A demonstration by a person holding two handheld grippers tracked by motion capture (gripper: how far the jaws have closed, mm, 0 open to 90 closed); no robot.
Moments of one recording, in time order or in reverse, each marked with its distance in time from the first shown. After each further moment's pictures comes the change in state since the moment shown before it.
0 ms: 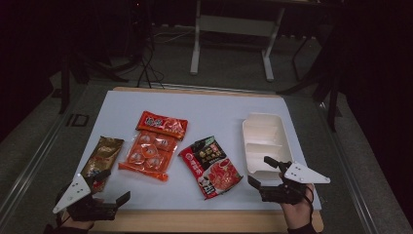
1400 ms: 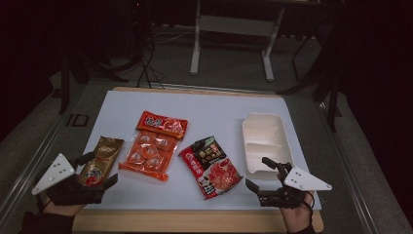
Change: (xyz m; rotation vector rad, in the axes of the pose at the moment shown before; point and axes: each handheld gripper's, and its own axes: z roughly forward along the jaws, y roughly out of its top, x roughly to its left) left arm 0.022 0.064 -0.021 0.044 0.090 0.023; right arm 0.014 0.006 -0.004 -0.061 0.030 -0.069
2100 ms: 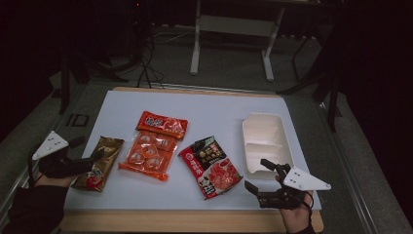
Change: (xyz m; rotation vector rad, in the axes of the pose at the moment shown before) left arm 0.072 0.000 0.024 0.111 0.128 -0.058; right arm 0.002 0.000 0.001 0.017 0.023 0.022
